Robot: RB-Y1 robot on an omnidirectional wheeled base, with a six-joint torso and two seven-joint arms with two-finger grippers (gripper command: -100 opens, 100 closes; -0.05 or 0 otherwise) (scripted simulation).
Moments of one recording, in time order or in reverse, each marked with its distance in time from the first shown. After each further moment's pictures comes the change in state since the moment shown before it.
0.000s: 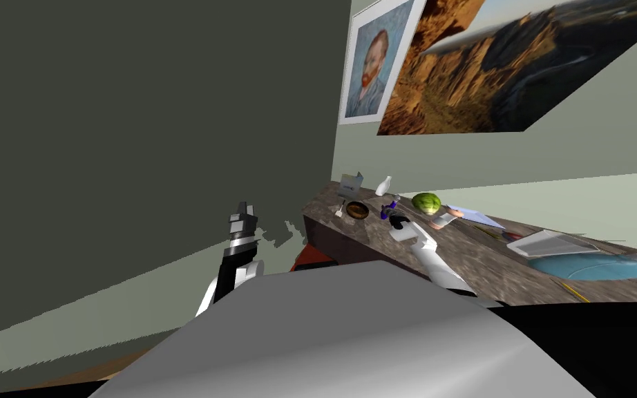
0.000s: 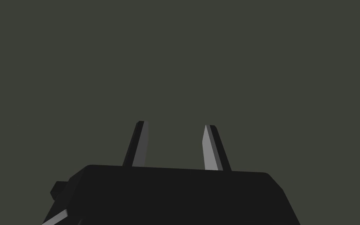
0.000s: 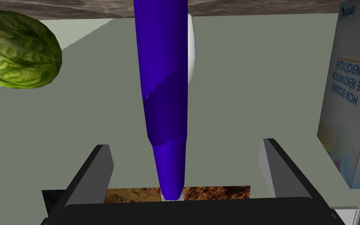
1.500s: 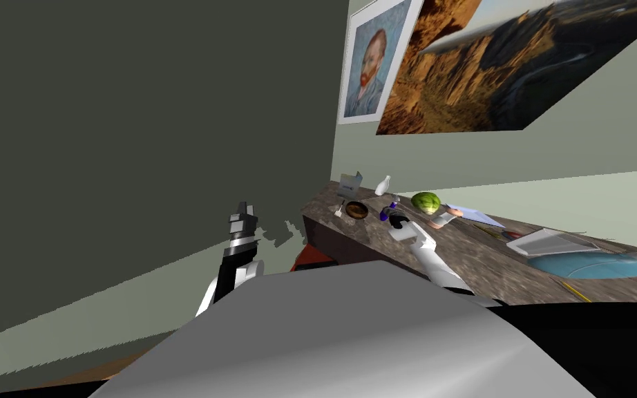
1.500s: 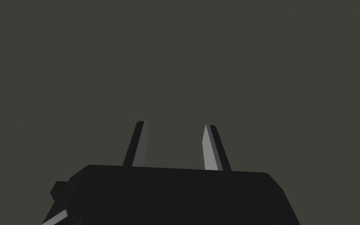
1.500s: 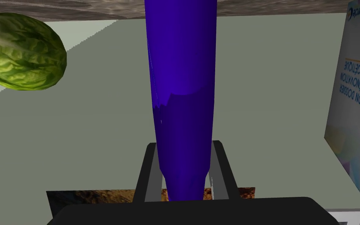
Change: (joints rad) left arm 0.000 0.000 0.000 0.000 0.000 0.000 0.000; right arm -0.011 0.005 -0.004 0.010 0.009 0.002 0.000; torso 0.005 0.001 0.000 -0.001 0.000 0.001
